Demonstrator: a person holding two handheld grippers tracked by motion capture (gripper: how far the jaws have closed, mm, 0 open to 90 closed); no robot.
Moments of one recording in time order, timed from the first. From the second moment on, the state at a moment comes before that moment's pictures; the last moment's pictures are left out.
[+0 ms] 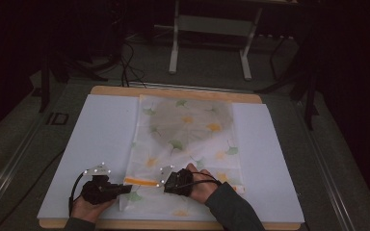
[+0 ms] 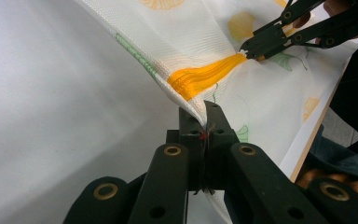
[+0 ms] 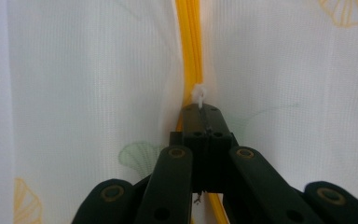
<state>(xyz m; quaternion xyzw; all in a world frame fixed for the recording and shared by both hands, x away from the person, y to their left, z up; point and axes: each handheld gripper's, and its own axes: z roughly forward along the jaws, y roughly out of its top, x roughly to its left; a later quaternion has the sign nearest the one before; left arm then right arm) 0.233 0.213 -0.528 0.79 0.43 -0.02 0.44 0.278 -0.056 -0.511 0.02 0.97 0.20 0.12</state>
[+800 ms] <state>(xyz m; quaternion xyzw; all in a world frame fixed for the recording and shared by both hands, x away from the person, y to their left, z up) 0.233 0.215 -0.528 0.79 0.44 -0.02 0.44 0.280 -0.077 -0.511 0.04 0.97 0.19 0.12</state>
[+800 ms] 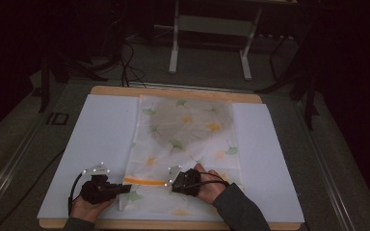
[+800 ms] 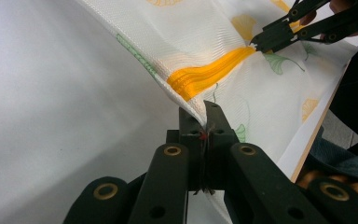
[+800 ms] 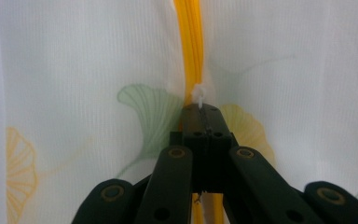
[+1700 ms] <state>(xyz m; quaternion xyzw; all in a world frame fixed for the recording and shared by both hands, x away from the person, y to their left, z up) 0.234 0.216 -0.528 0.79 0.44 -0.02 0.44 0.280 -0.097 -0.510 0.05 0.97 0.18 0.13</state>
